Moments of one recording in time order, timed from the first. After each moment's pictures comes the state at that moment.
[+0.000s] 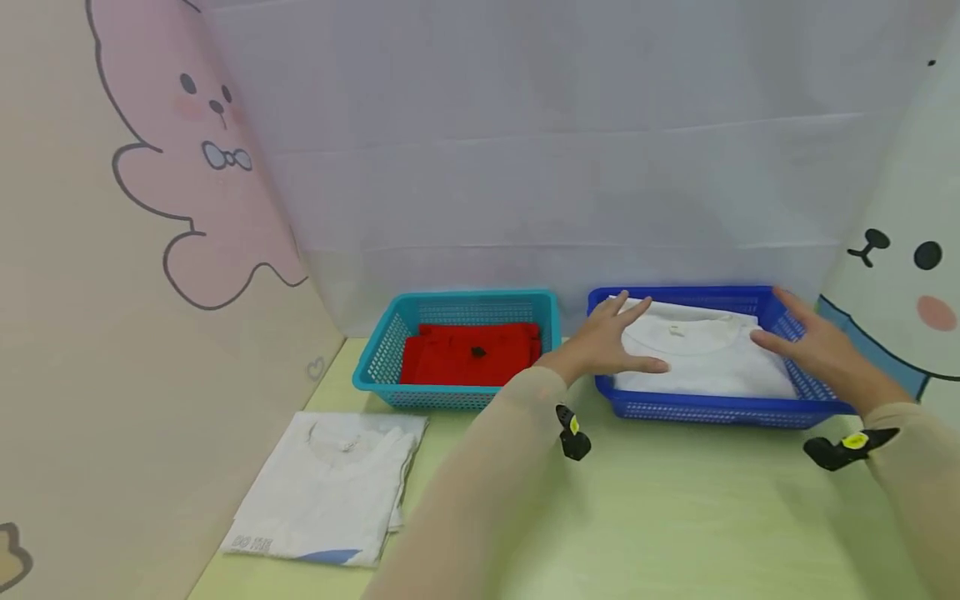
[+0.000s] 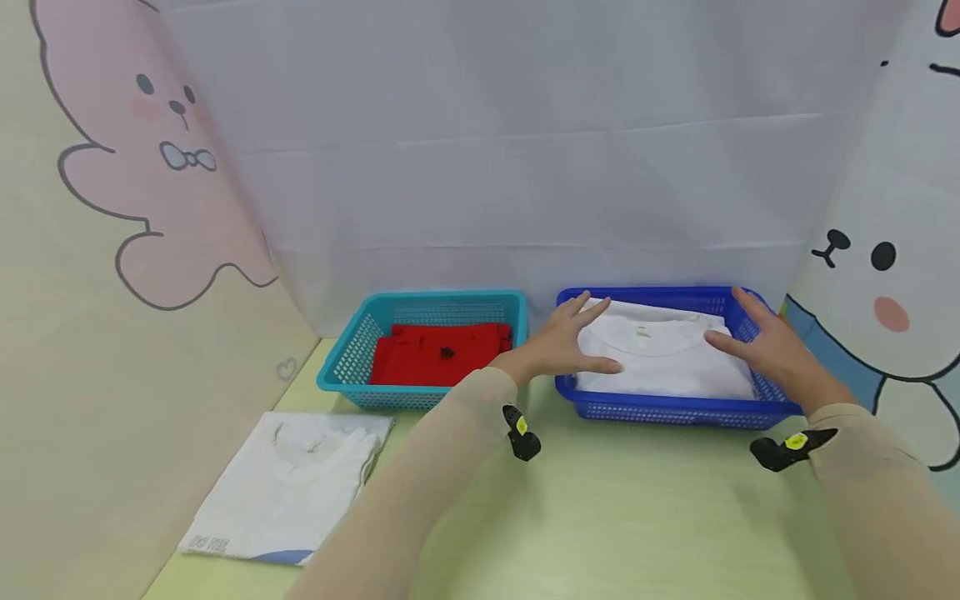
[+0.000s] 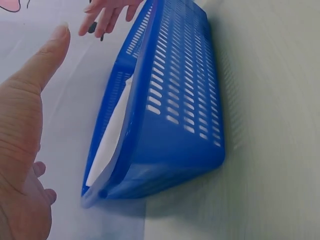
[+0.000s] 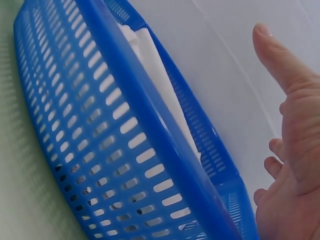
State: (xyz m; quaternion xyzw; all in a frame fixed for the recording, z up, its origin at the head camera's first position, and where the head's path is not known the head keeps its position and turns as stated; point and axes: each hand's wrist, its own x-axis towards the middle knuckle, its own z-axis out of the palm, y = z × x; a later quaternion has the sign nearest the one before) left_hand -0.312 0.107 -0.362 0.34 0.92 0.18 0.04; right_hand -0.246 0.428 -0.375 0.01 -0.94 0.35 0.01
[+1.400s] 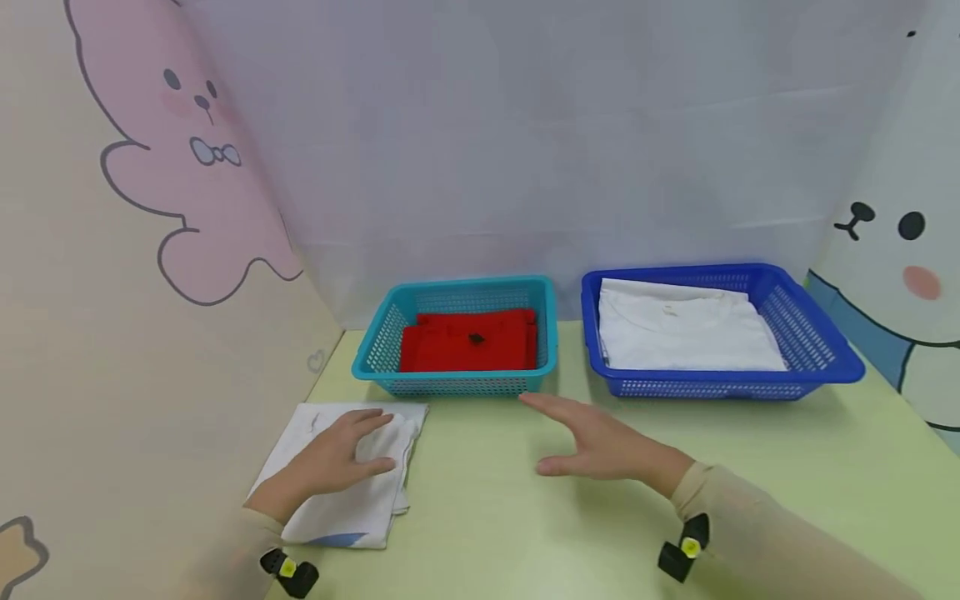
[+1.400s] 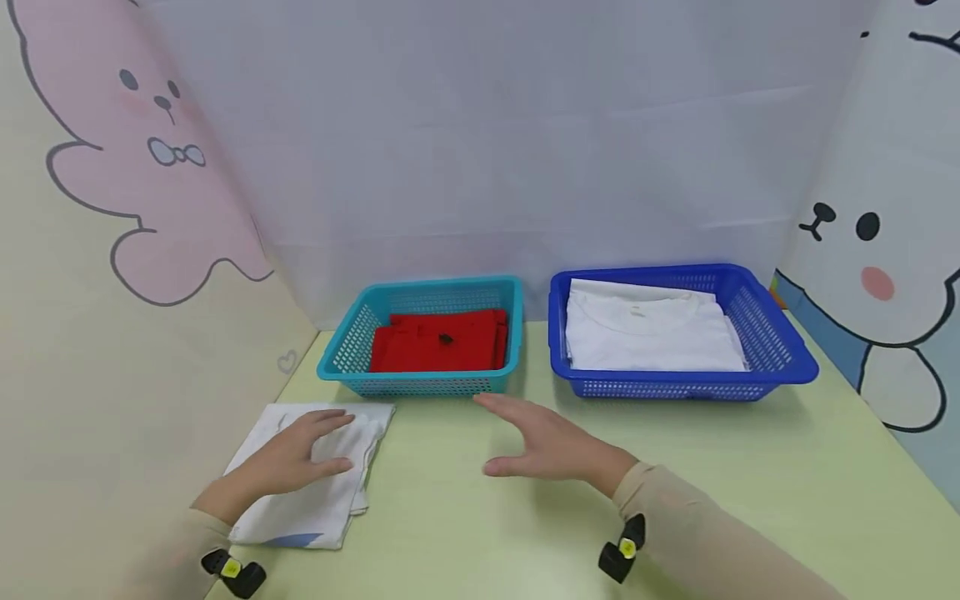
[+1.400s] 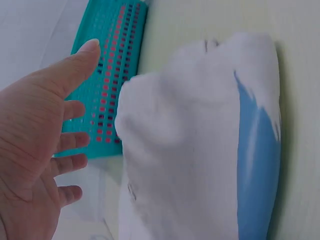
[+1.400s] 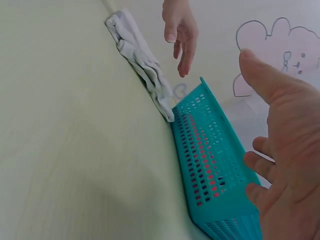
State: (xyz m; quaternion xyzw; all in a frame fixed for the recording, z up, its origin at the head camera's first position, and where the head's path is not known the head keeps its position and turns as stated) left_hand -0.195 -0.269 -0.415 0.26 0.95 0.14 0.01; right_hand -0.168 0.155 -0.406 0.35 -0.86 0.36 -0.04
